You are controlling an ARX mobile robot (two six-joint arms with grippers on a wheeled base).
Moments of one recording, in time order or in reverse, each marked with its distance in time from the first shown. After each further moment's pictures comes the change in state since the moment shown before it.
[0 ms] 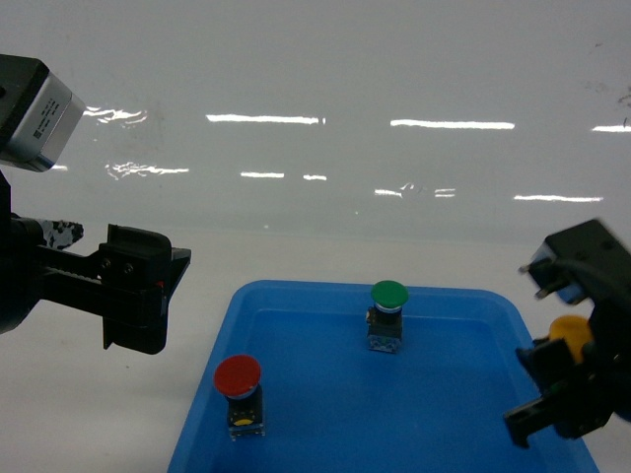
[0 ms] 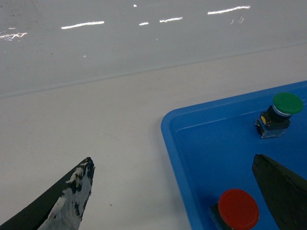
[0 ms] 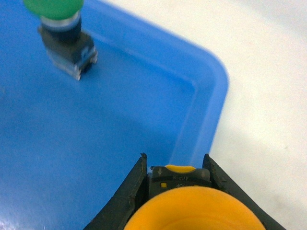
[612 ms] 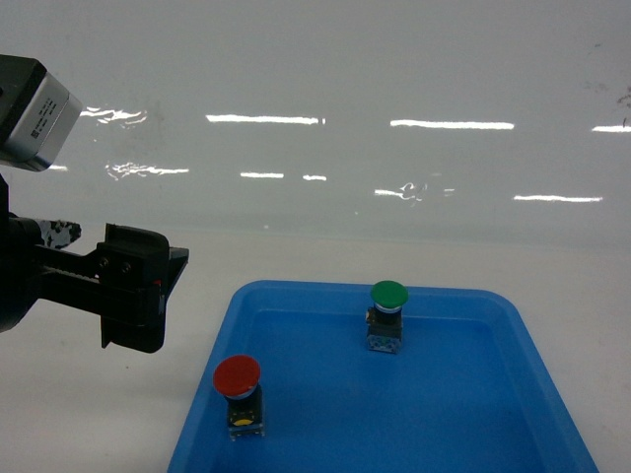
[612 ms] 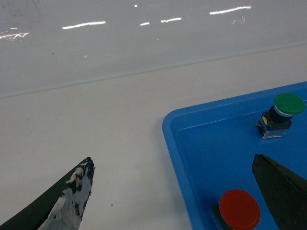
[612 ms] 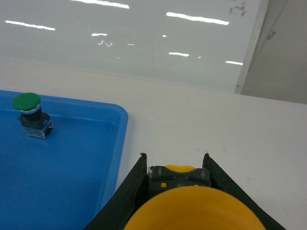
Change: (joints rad) left arm 0.000 0.000 0.000 0.000 0.000 0.000; right arm -0.093 -0.845 -0.471 -0.005 0.156 0.142
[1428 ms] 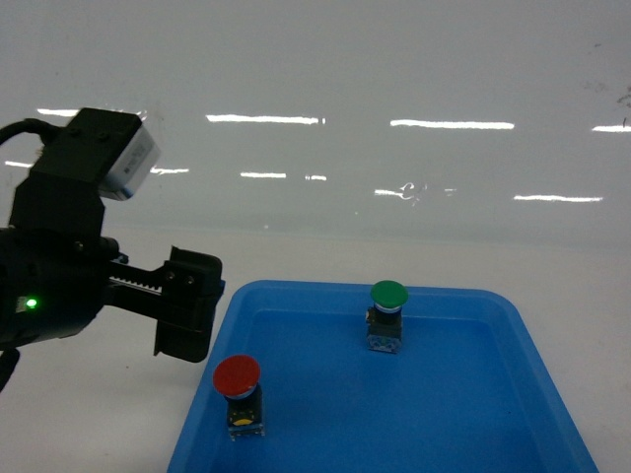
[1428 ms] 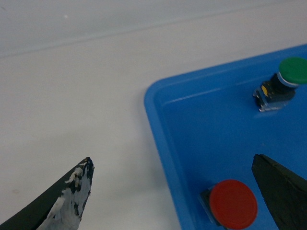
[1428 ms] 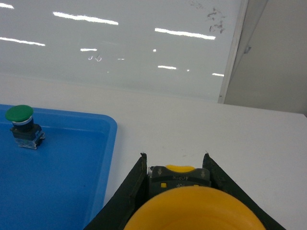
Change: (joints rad) left arm -0.035 0.164 0.163 -0.190 0.027 -0.014; right arm 0.006 -0.222 -0.054 -0.096 0.050 -0.013
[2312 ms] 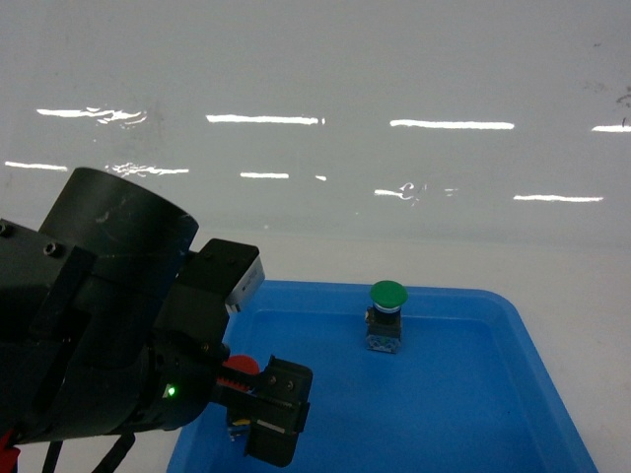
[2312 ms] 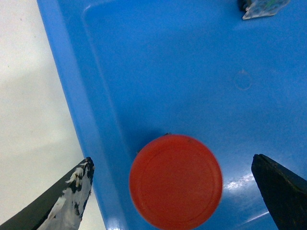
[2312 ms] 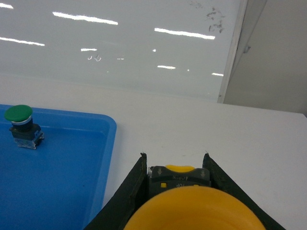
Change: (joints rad) left arm -0.119 0.285 0.122 -0.136 0.019 -0.101; right arm 0.000 0.000 0.000 0.000 0.000 0.000
